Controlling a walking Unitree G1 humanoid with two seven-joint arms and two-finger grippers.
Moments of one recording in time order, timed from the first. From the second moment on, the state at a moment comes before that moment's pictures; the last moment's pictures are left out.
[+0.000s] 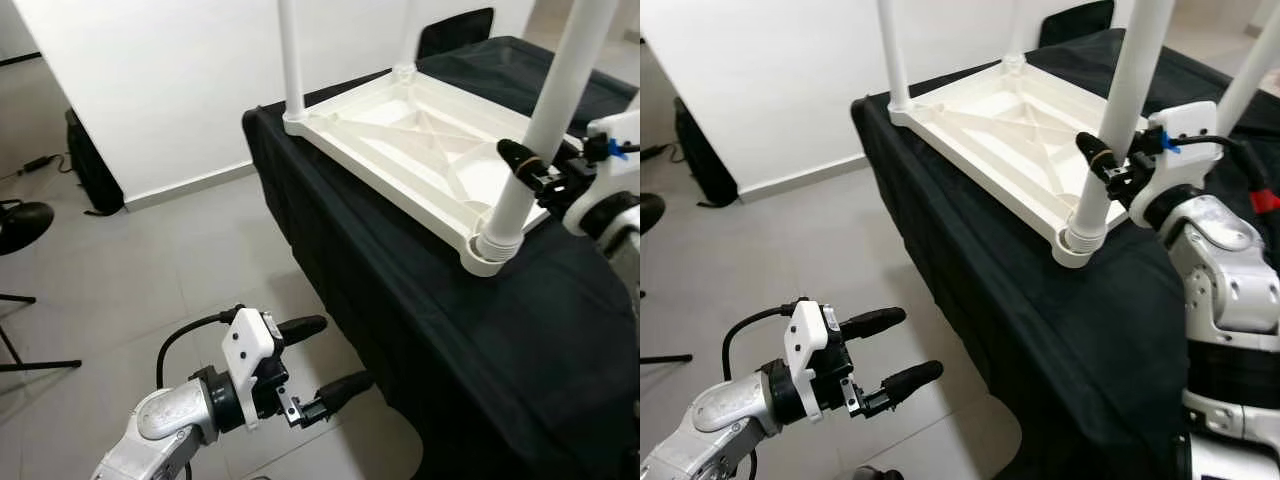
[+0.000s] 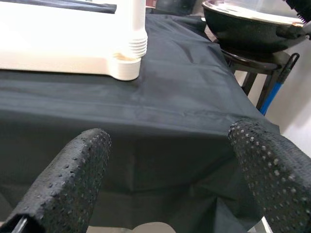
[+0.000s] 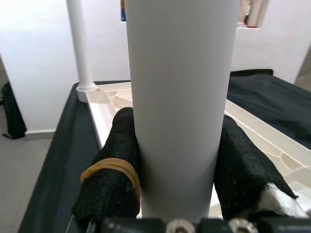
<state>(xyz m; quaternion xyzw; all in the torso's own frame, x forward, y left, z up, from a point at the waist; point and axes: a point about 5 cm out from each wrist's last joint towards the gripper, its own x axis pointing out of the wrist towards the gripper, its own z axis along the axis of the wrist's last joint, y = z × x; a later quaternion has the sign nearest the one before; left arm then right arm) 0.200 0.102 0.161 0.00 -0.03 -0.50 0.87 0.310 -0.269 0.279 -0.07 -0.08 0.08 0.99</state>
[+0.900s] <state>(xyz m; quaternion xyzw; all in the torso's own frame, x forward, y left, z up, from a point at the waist) 0.202 0.087 0.170 0.03 -0.06 -0.51 0.85 0.300 -0.245 0.276 -0.02 -0.13 0.09 0.99</state>
